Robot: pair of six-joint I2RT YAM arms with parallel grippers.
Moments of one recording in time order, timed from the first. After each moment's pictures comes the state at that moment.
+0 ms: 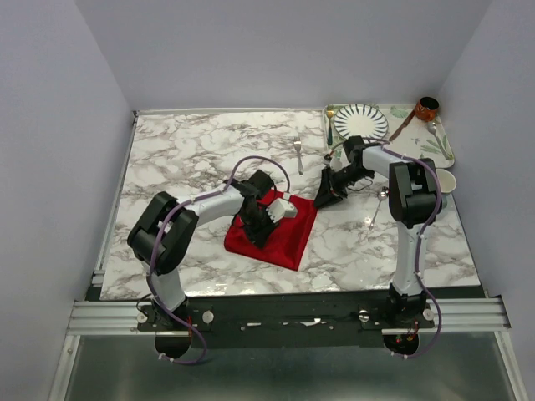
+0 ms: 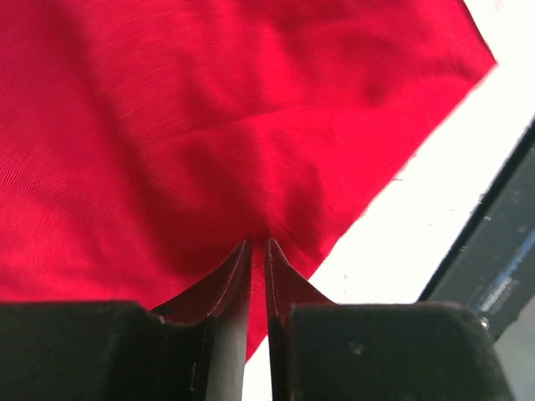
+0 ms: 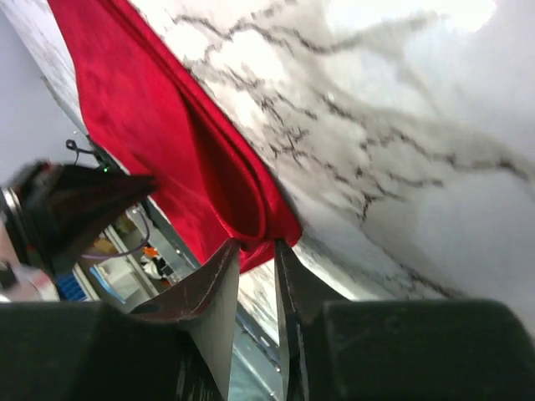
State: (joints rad) left arm -0.64 1.78 1.11 -0.69 0.47 0.41; right arm 0.18 2.19 1.51 -0.83 -0.83 0.11
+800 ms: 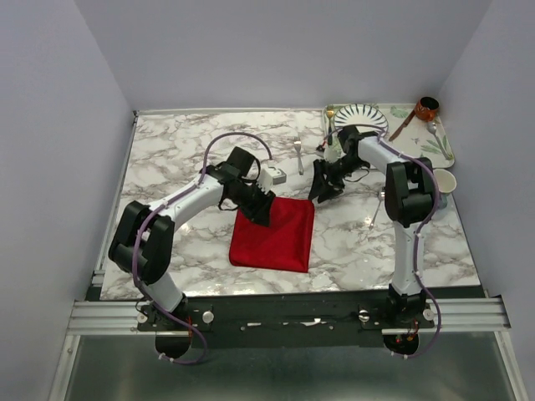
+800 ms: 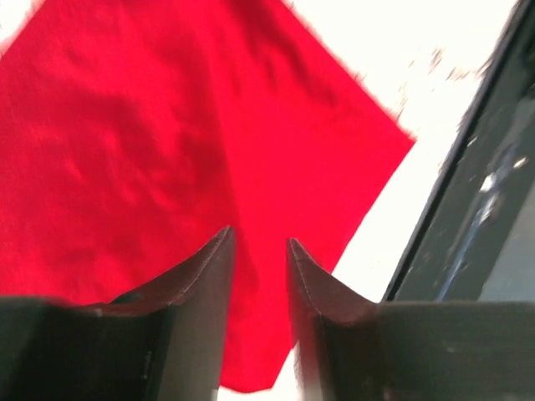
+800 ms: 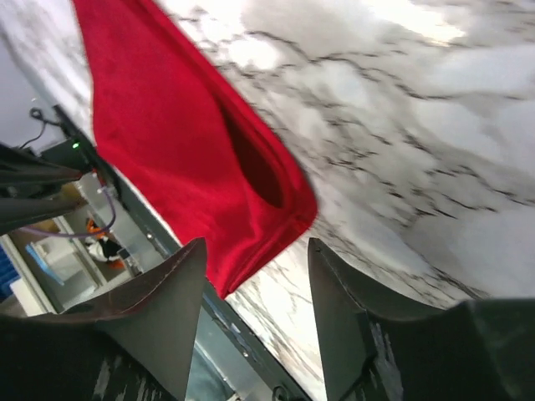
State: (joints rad) left arm -0.53 1.65 1.16 -0.63 0.64 0.26; right arm 0.21 2.22 1.70 -1.00 -0.78 -0.04
